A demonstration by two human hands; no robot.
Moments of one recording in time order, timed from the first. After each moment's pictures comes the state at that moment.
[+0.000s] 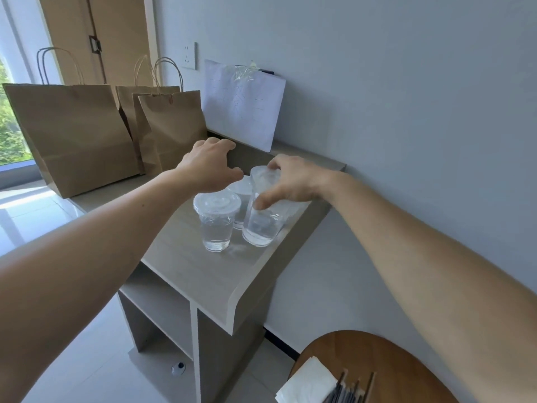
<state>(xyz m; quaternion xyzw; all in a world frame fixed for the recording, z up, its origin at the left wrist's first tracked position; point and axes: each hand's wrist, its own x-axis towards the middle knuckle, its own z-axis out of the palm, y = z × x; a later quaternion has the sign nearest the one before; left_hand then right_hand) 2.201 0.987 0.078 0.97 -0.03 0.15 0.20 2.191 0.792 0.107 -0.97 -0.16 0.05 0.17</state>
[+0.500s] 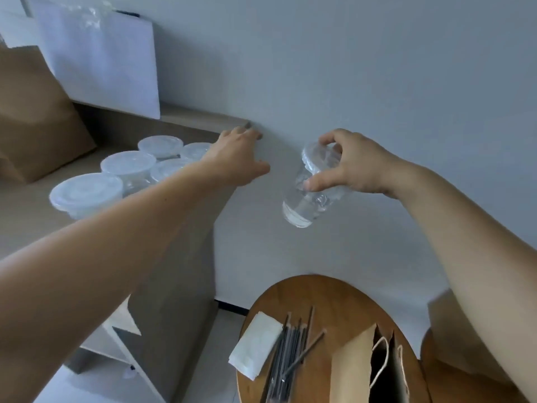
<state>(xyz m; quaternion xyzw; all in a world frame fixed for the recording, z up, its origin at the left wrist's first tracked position) 2.212 0.769 0.051 0.94 -0.25 0.09 0.22 2.096 0.568 0.097 -0.96 0.06 -0.05 0.27</state>
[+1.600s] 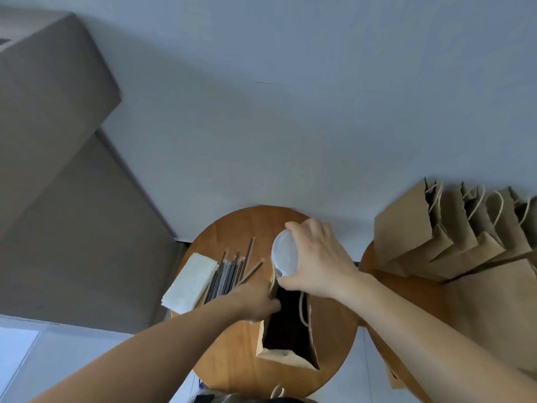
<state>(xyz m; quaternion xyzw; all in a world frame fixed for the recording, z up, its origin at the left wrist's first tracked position) 2.005 0.543 -0.267 0.85 -0.25 -0.45 0.13 1.945 0.389 -0.163 -0.99 0.06 0.06 0.14</state>
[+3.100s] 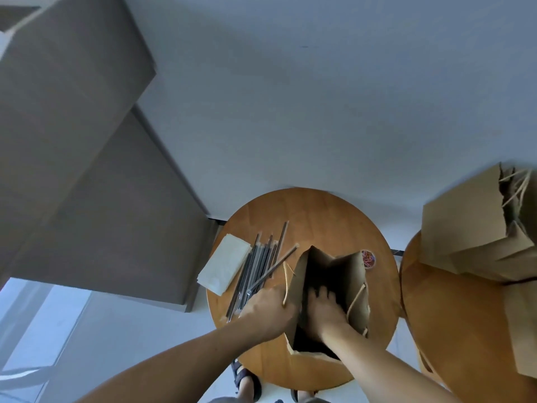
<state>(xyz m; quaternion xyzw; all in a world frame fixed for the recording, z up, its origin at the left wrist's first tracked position) 1.978 0.597 -0.280 0.88 -0.15 -0.39 0.22 1.919 0.456 -0.363 -0.91 0.17 0.35 0.14</state>
